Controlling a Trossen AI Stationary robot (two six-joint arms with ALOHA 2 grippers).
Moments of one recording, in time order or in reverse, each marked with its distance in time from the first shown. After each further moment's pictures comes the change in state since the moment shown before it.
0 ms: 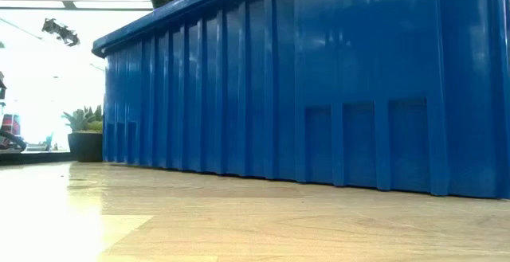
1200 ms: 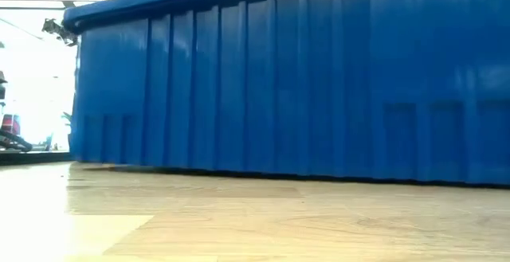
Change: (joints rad) left arm -0.273 -0.227 -0.312 -0.099 -0.001 -0.389; right arm -0.021 -0.102 -0.161 -0.133 0.159 -0.309
